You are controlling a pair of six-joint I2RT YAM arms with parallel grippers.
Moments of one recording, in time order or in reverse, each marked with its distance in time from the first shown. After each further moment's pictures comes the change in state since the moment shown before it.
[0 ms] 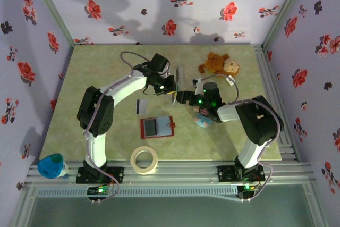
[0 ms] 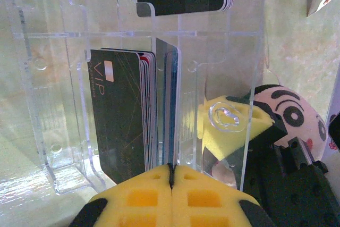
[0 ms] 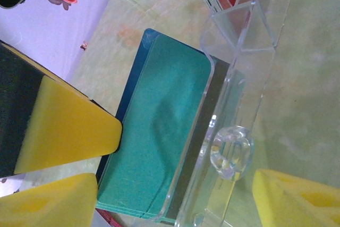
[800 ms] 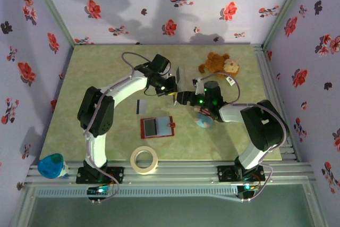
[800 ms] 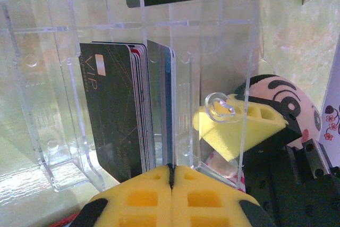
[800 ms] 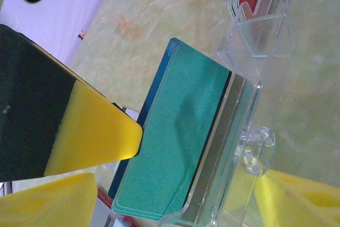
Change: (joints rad) left arm -0.010 0.000 0.000 -0.005 0.023 0.000; right arm 0.002 -0.083 0.005 -0.117 -0.006 -0.072
